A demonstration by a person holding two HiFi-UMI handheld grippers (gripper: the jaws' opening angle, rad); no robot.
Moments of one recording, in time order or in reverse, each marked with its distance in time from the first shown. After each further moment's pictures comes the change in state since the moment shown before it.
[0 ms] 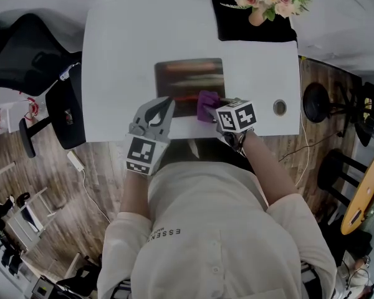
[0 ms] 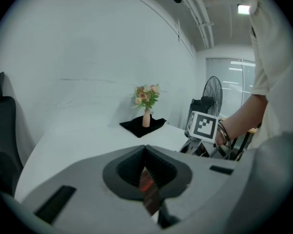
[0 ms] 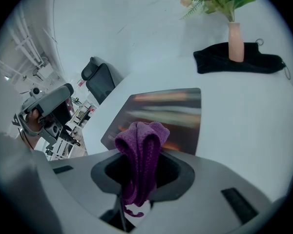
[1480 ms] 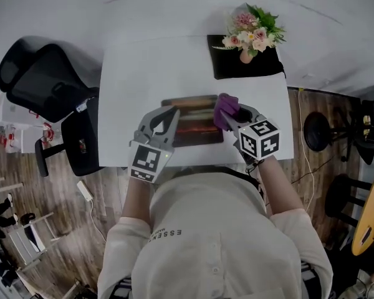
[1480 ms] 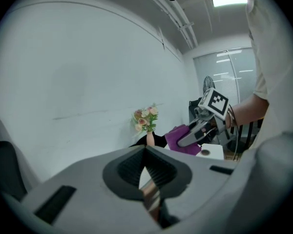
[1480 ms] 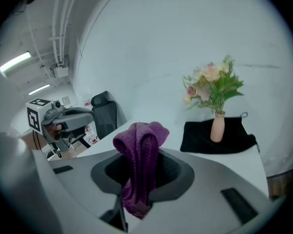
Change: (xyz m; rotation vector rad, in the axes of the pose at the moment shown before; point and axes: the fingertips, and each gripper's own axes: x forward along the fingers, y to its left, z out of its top) left arm -0.001 0.007 0.105 0.201 -0.129 0.041; right arm -0.151 0.008 0.118 -0.215 -0.459 -0.119
